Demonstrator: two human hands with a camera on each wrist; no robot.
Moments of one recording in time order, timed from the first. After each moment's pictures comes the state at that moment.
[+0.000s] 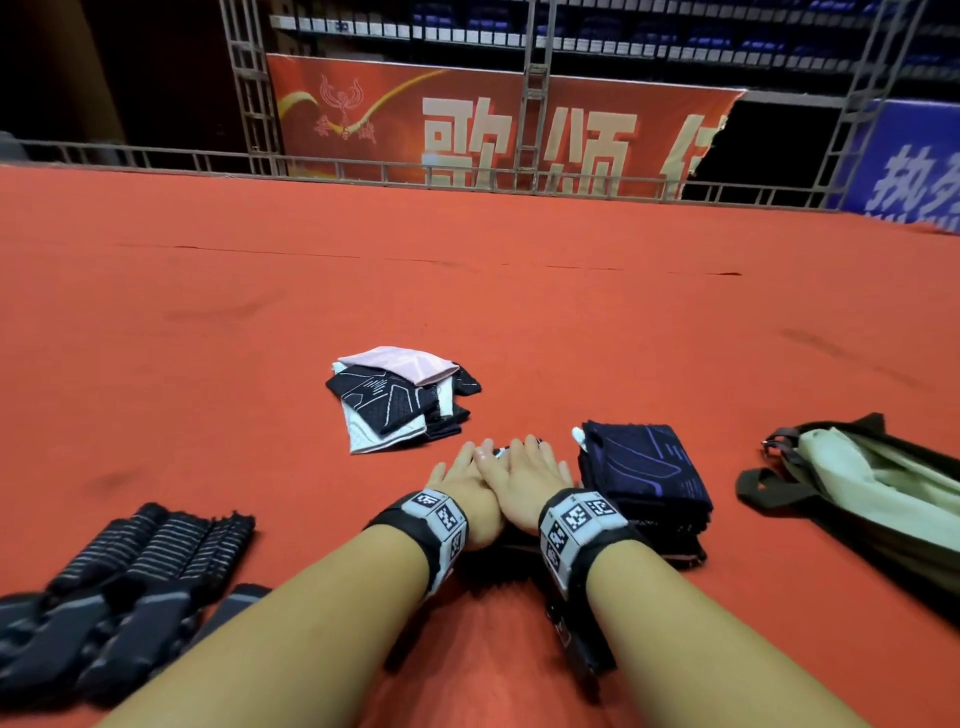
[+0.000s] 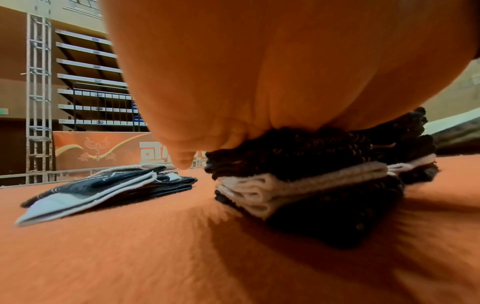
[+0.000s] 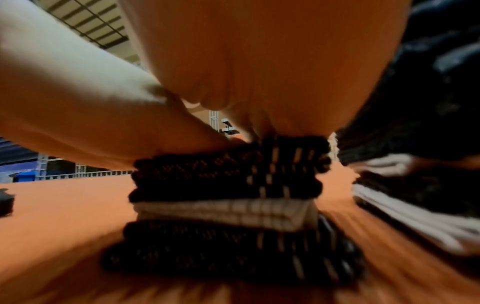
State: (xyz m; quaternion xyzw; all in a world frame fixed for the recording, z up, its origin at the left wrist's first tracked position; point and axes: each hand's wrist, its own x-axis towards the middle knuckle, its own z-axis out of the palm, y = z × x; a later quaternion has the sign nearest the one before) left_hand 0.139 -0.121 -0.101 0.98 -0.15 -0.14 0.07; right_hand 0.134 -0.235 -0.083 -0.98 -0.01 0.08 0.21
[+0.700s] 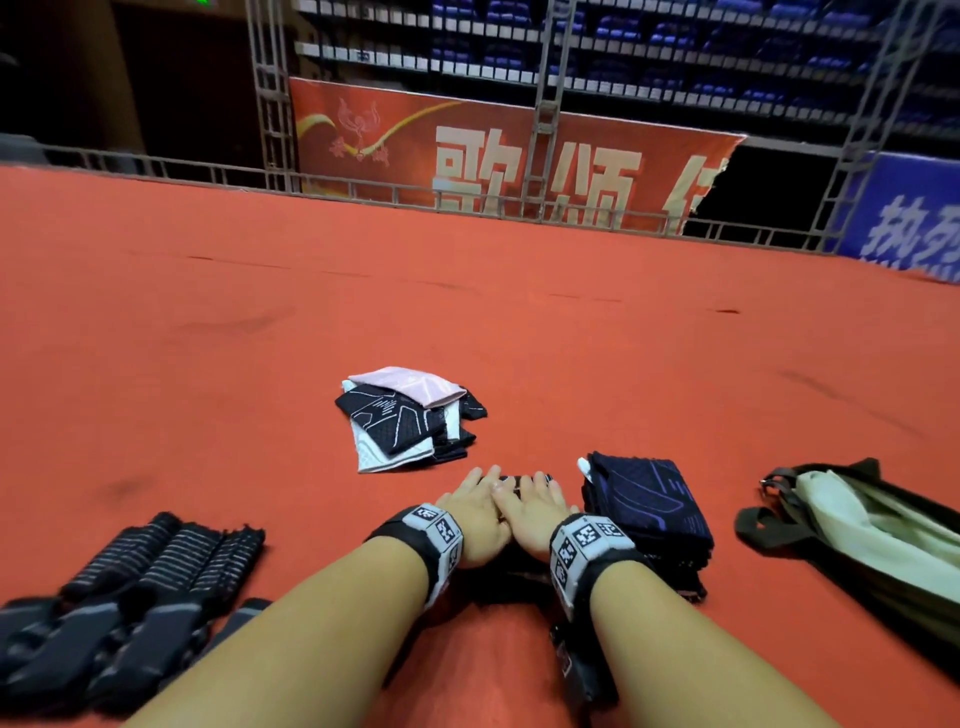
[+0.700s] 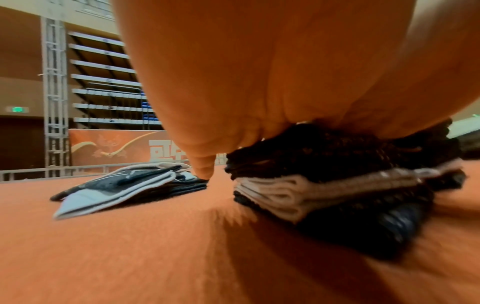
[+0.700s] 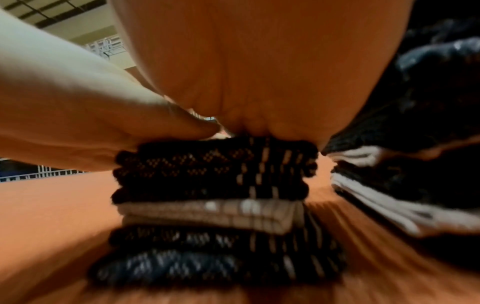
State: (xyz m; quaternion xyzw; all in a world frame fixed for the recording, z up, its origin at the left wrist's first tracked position) left_hand 0.149 -0.112 -0.103 0.97 -0.17 -0.13 0.14; right_hand 0.138 -0.238 -0.088 -0.97 0.02 0.13 0.19
